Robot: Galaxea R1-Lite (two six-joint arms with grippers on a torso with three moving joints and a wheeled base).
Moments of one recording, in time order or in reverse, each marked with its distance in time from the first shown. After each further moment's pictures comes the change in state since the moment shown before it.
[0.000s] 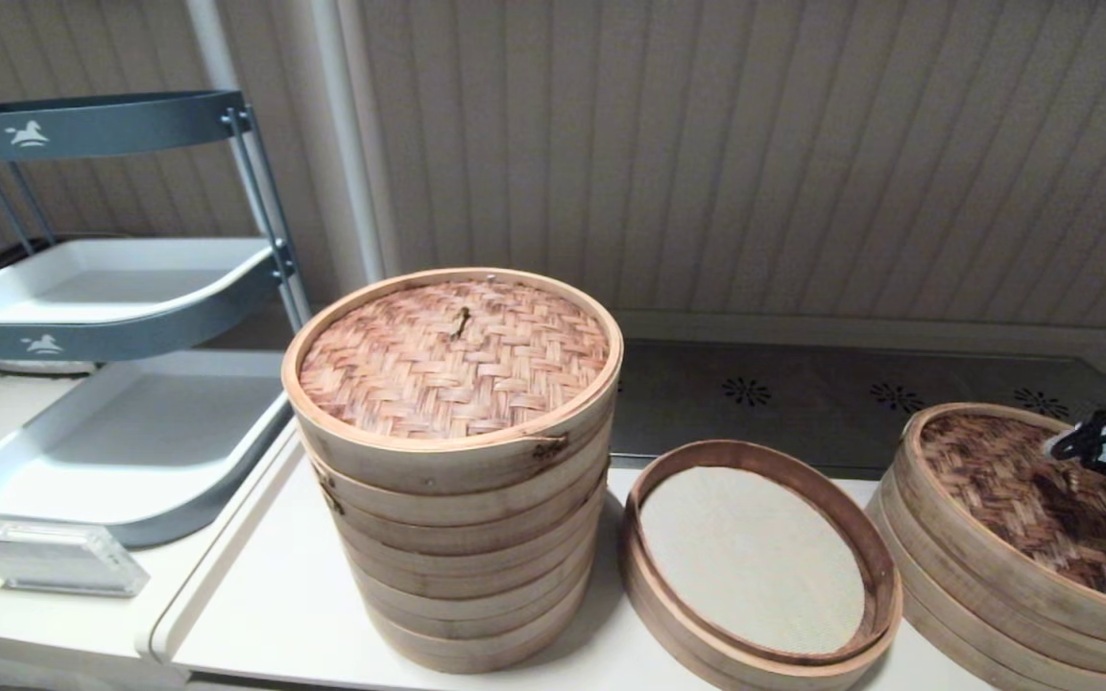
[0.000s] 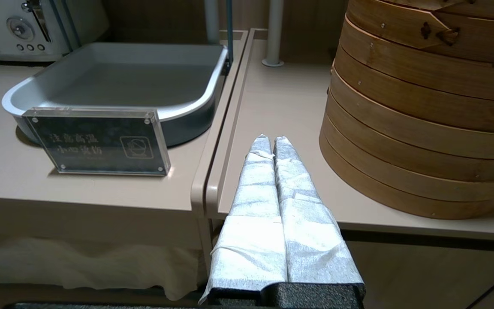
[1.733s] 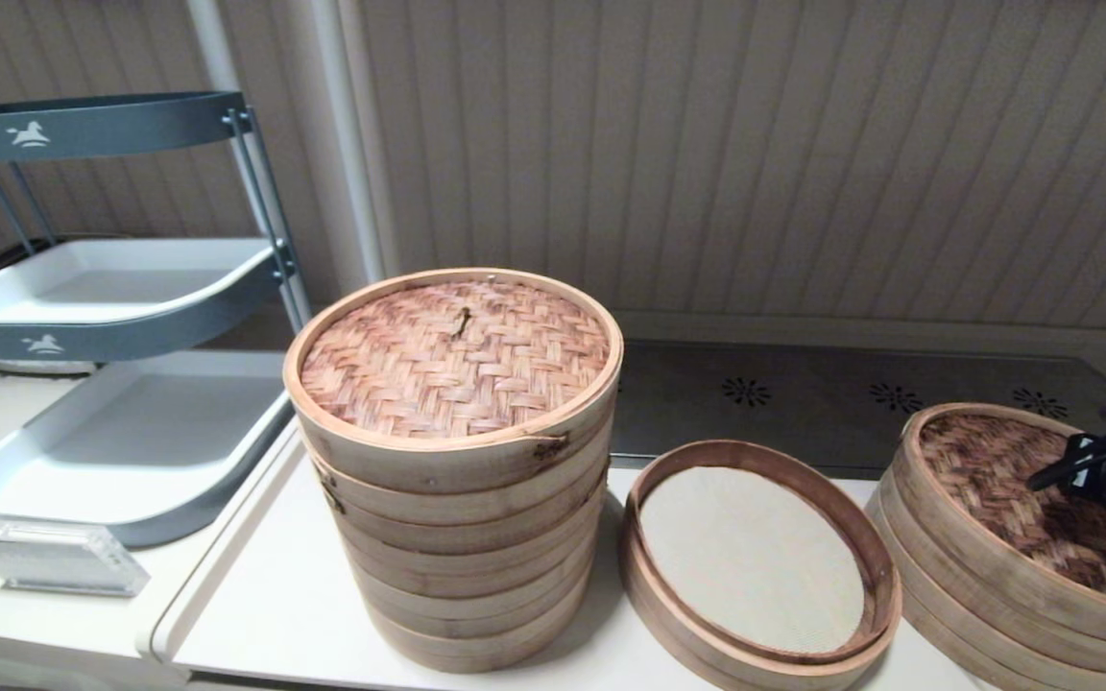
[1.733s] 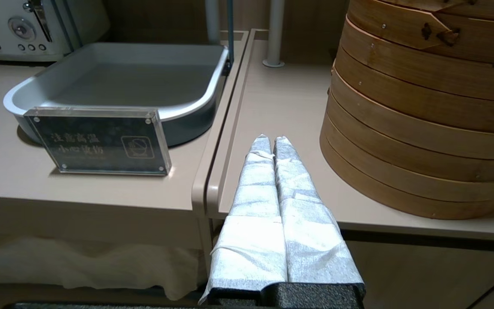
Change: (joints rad) left arm 0.000 0.000 0.000 0.000 0.000 0.000; right arm 0.008 0.040 0.106 -0.110 0.001 -0.028
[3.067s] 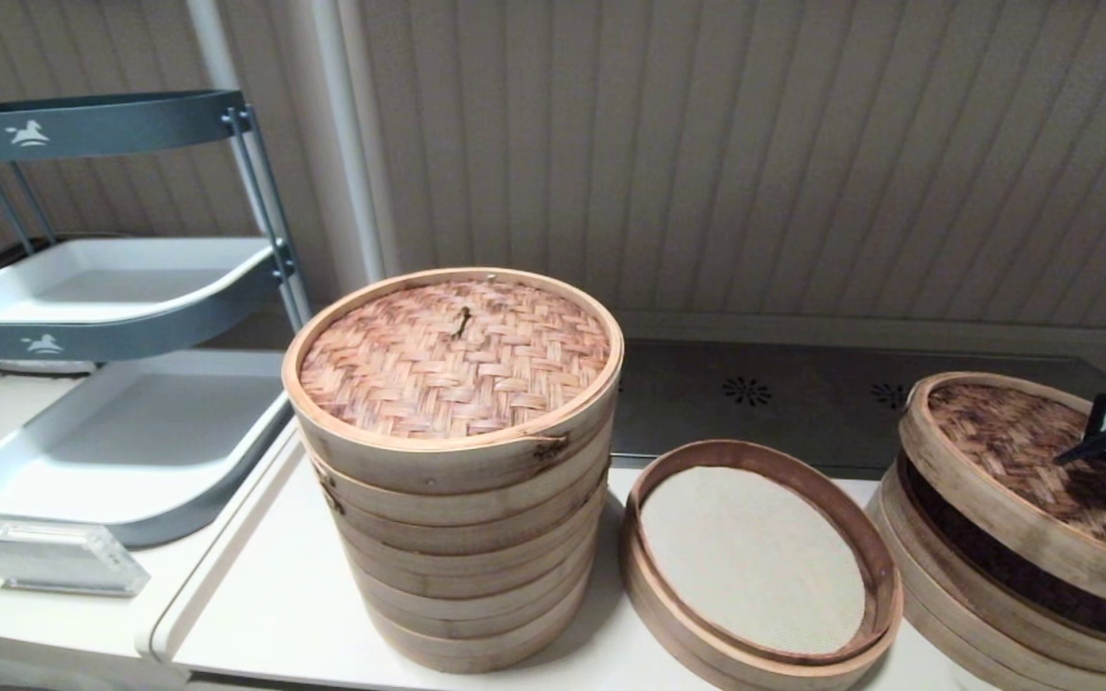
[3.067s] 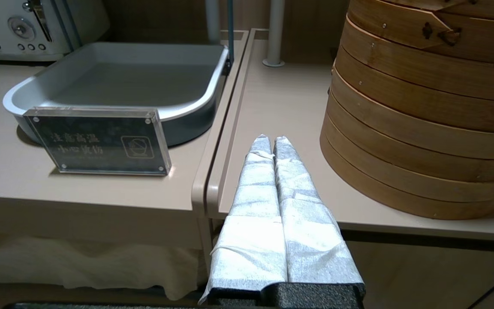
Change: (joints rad) left arm 0.000 0.000 0.000 0.000 0.000 0.000; right arm 0.051 -0.151 -0.034 0.005 -0.010 0.005
